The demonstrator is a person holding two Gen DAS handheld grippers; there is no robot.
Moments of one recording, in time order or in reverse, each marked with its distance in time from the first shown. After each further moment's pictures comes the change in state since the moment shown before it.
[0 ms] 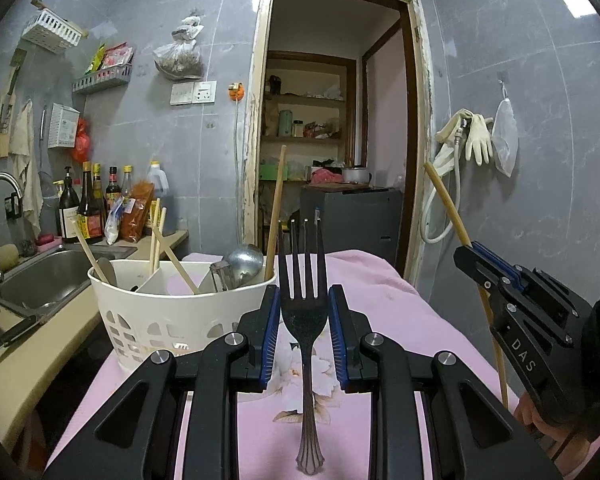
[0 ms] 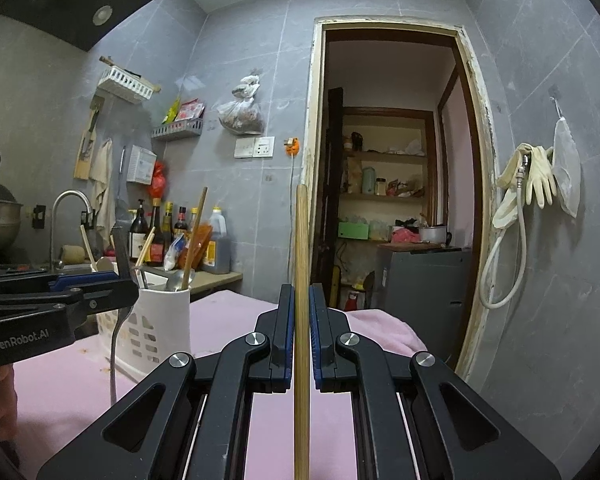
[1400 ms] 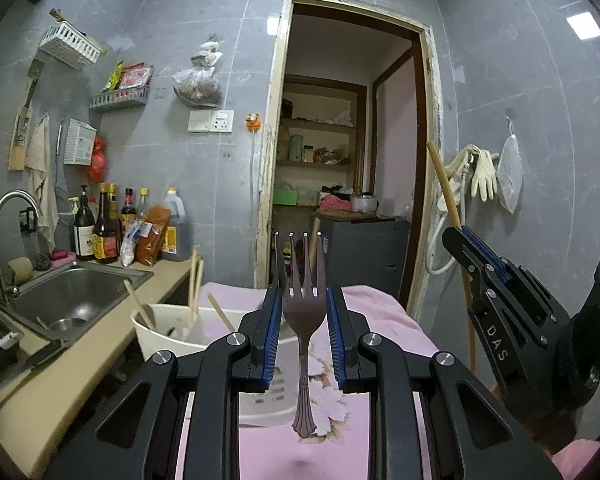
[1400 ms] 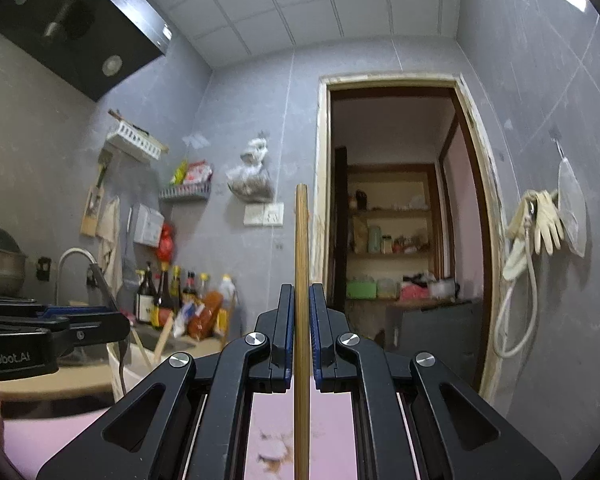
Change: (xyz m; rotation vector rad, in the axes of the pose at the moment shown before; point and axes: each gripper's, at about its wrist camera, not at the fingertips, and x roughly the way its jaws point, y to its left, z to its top) left arm -0.039 0.020 0.045 -0.036 -0.082 0.028; right arm 0.001 0.035 0.048 0.021 -0.243 0.014
